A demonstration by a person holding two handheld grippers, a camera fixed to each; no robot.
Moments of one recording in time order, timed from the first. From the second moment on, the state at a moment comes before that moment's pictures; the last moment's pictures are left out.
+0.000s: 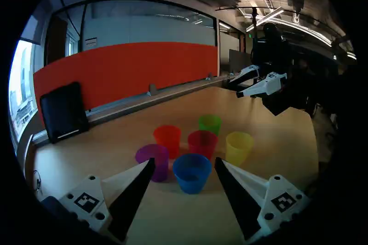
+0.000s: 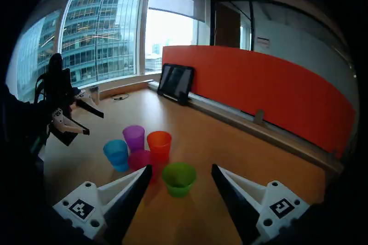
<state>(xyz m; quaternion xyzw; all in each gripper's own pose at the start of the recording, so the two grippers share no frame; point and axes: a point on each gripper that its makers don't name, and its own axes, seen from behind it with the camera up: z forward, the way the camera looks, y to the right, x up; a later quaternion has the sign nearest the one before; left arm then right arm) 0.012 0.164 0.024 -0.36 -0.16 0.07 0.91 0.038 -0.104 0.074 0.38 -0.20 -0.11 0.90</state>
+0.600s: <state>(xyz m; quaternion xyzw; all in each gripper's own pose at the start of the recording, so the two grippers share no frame) -0.041 0.174 0.022 -0.38 -0.22 0.10 0.89 -0.019 -0.105 0.081 0.40 -0.26 -0.13 0.87</state>
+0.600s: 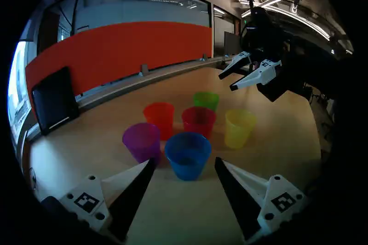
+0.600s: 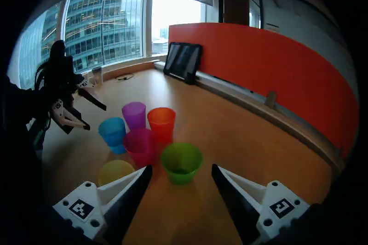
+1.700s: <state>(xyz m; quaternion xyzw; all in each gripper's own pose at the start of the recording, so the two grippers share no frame) -0.083 0.207 0.044 -0.40 -0.26 0.11 0.87 -0.078 -0.115 0.101 0.40 -0.30 -0.15 0.85</state>
